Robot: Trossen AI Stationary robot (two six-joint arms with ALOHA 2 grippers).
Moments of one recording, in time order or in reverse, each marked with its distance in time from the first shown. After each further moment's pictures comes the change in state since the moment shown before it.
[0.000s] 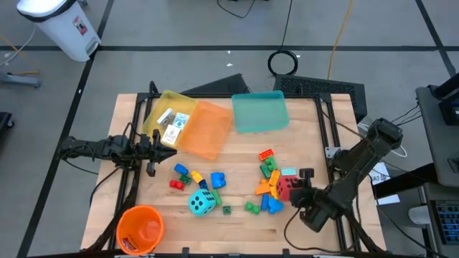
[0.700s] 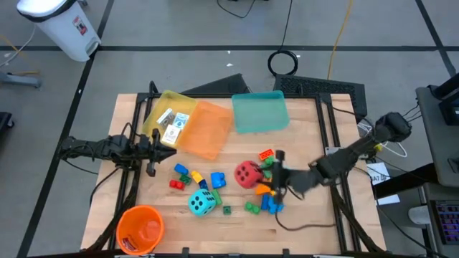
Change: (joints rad) left arm 0.000 0.000 0.000 0.020 0.000 0.067; right arm -0.361 -0.194 -0.240 1.099 0.082 -0.673
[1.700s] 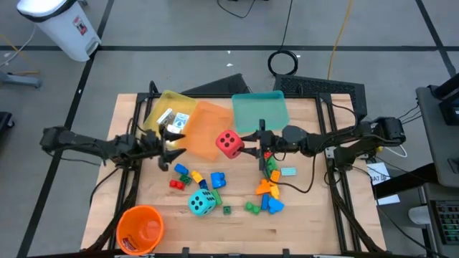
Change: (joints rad) left arm 0.025 0.496 0.000 0.618 -0.129 -0.048; right arm -0.532 0.116 -0.177 0.791 -0.609 -0.134
